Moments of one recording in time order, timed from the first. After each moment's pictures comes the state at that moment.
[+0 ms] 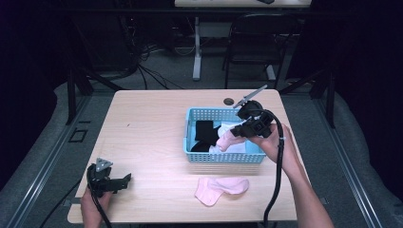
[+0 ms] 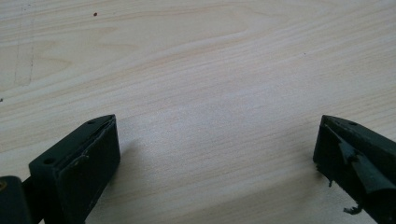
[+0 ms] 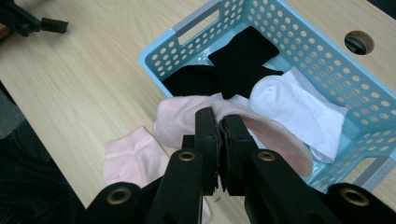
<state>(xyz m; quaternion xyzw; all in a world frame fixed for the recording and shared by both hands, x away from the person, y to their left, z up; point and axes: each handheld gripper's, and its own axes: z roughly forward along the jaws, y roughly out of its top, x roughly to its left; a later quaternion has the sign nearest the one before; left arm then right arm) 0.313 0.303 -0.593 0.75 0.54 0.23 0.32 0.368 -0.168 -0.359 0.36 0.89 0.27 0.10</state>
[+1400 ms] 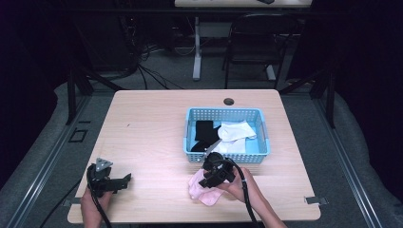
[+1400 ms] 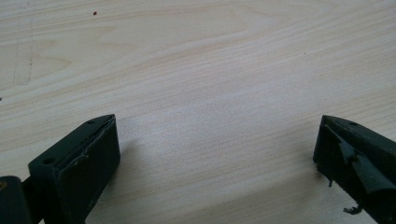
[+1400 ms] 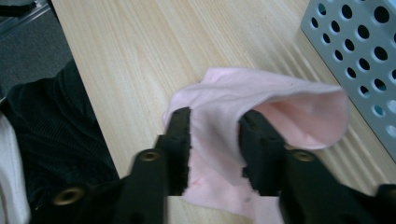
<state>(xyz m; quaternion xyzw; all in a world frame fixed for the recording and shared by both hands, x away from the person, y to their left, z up) 0.314 0.303 -0.593 0.75 0.54 0.23 0.31 0.324 -0.090 -0.499 0.27 0.93 0.25 -0.03</state>
